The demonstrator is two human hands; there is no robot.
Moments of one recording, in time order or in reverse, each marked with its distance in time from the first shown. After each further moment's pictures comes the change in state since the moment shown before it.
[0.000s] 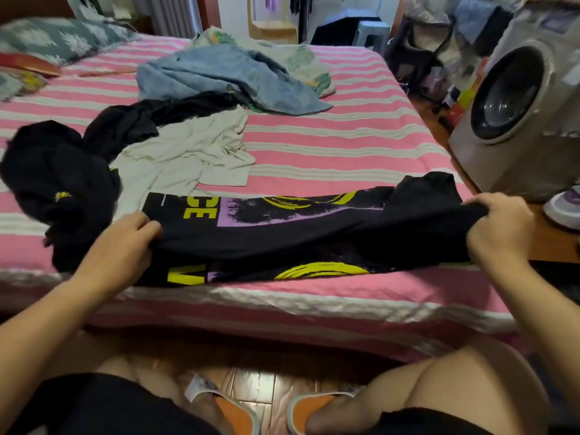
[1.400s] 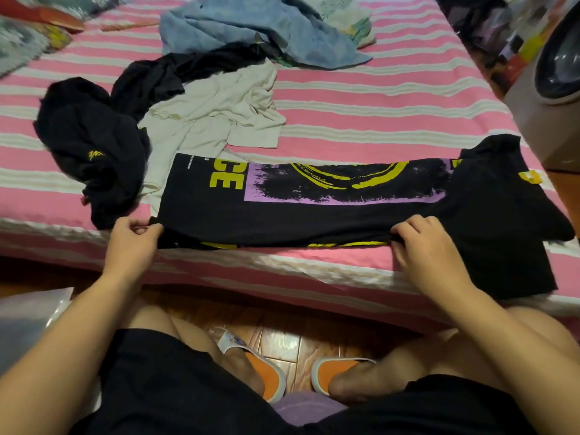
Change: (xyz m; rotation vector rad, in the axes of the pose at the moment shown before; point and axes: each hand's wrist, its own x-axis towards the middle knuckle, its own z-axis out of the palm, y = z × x) left_hand -0.061 0.000 0.027 -0.944 0.112 -1.085; right_hand -0.112 -0.056 0.097 -0.035 -0.348 -0.530
